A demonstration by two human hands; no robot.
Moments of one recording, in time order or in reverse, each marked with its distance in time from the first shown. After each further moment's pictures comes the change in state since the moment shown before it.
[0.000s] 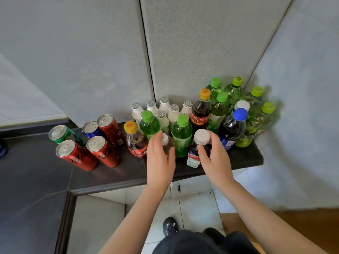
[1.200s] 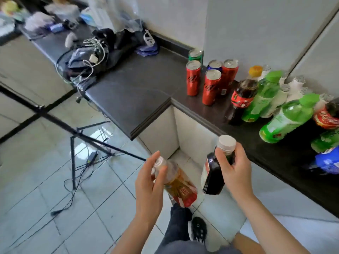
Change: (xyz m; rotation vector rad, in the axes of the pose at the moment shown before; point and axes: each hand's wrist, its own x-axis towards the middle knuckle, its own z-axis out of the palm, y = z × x) left_hand -0.279 0.034 -0.067 -0.218 0.791 -0.663; right_hand -0.121 -0.013 0.030 0.418 -0.703 -0.329
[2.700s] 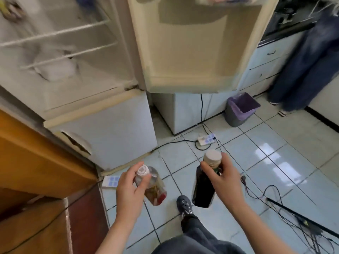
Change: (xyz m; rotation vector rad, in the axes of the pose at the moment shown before) left_hand -0.472 -0.246 -0.664 0.038 1.768 -0.630; right_hand -0.649 -0.310 0.652 0.074 -1.801 -0.637
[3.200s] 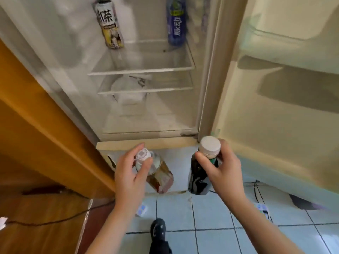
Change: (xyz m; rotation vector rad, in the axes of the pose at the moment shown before) left_hand 0.239 0.065 -0.079 0.076 0.515 0.156; right_hand 0.260 -0.159 0.173 0.165 -0.366 -0.427
